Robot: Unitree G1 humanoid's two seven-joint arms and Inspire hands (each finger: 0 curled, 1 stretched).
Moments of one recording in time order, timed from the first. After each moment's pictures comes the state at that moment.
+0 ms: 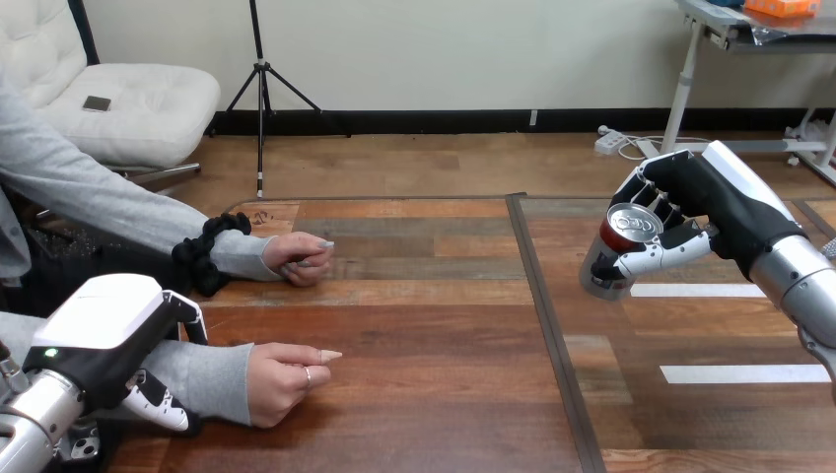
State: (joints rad) left arm -0.17 0.81 -0.19 0.58 0.69 -0.49 0.11; right arm -0.62 -0.59 0.07 0.96 -0.27 -0.50 0.19
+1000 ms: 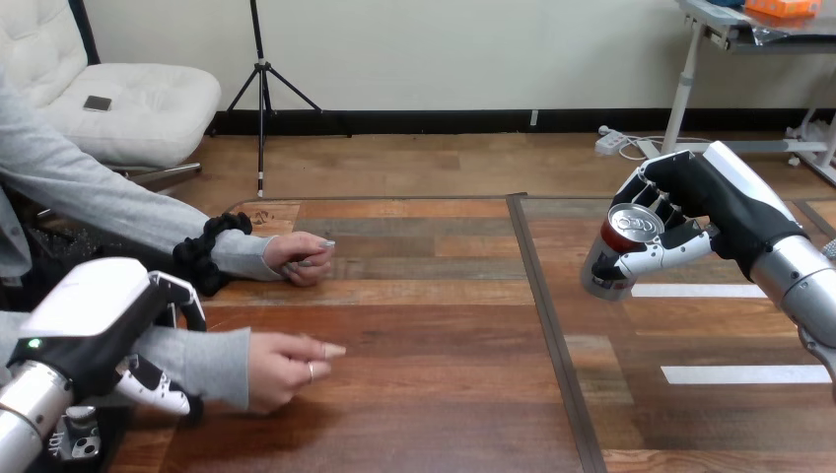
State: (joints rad) left arm -0.15 0.82 -0.14 0.57 0.59 -0.54 0.10; right arm -0.62 -0.59 0.07 0.96 -0.27 -0.50 0.19
